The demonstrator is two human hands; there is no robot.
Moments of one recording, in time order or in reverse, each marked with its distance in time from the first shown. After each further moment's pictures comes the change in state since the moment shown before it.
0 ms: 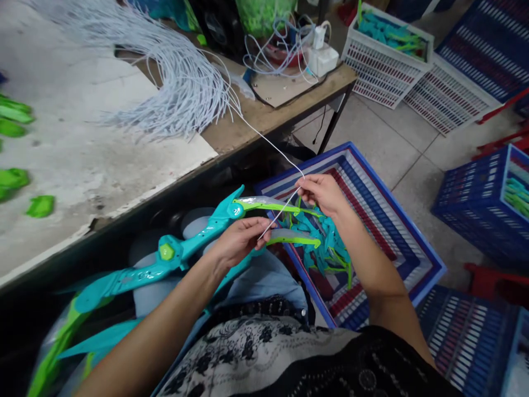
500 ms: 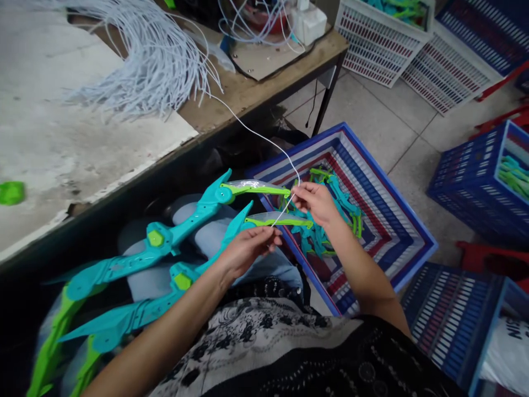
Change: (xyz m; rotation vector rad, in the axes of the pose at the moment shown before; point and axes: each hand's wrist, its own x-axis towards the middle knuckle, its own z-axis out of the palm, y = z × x) left_hand -0.026 -0.053 0.024 -0.051 0.038 -0.124; right_hand -0.051 0.050 0.000 0.142 0.070 0.033
